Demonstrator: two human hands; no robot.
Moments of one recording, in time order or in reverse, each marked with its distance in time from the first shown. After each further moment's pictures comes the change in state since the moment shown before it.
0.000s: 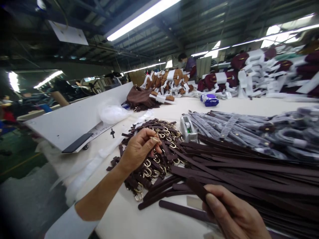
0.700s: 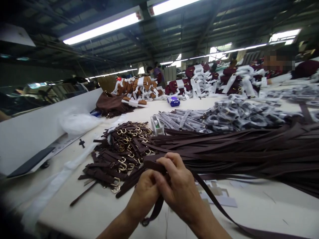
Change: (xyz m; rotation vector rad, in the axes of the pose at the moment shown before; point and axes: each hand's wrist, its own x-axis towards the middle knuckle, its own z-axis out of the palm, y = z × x) left_hand -0.103 0.035 0.144 -0.360 -0.215 -0.255; right_hand -0.047 -0.065 -0.015 -0.231 0.151 -0.396
